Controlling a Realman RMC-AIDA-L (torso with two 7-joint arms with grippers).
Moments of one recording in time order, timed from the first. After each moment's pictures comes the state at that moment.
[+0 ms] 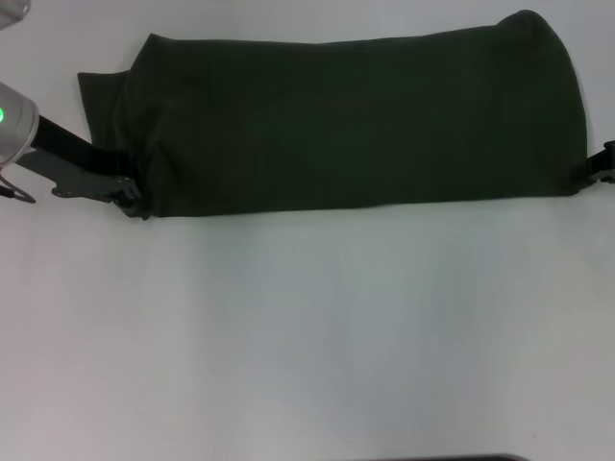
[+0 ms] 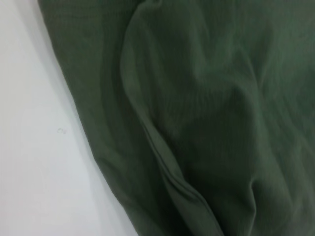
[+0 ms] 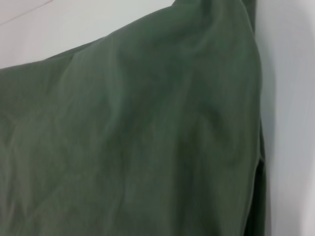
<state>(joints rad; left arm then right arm) -0.84 -1.98 -2.32 -0.62 -0.47 1.42 -2.71 0.56 1.94 -0.61 -0.72 -2.52 -1.37 2.40</state>
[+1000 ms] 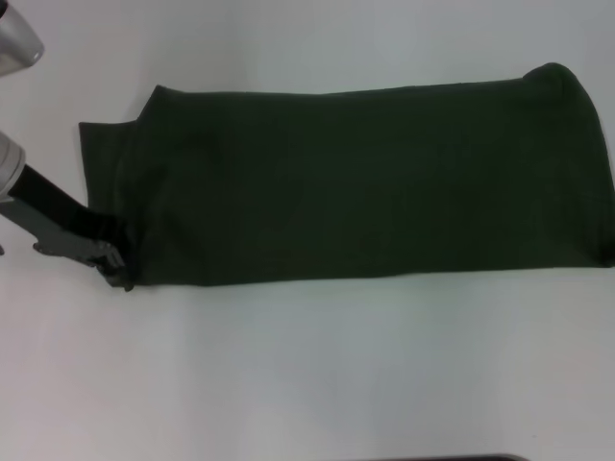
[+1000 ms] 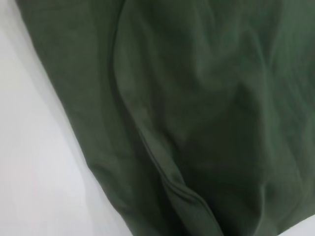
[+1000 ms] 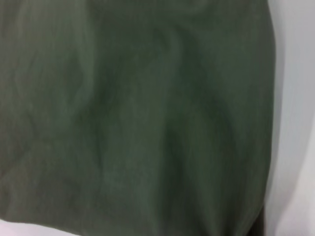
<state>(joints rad) -0.80 -1.99 -2.23 -0.71 -0.46 1.65 -2.68 0.60 1.91 -0.61 -0.73 -2.76 -1.59 2.44</state>
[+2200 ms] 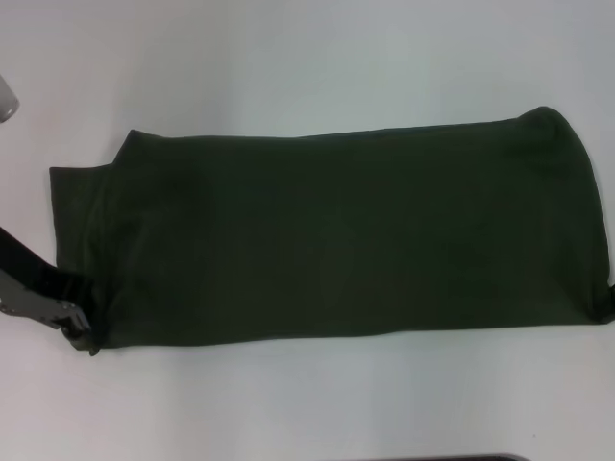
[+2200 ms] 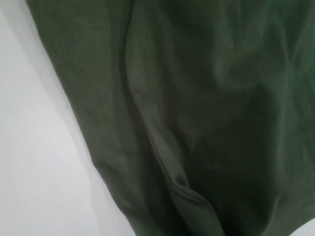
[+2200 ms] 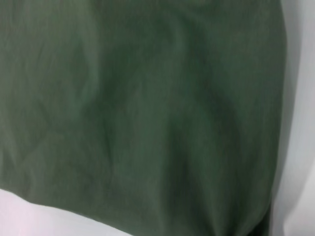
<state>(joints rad) -0.69 -2.03 -2.23 -0.86 -0.39 1.82 -2.69 0.57 1.92 -0.61 -0.73 -2.77 -1.73 2.42</state>
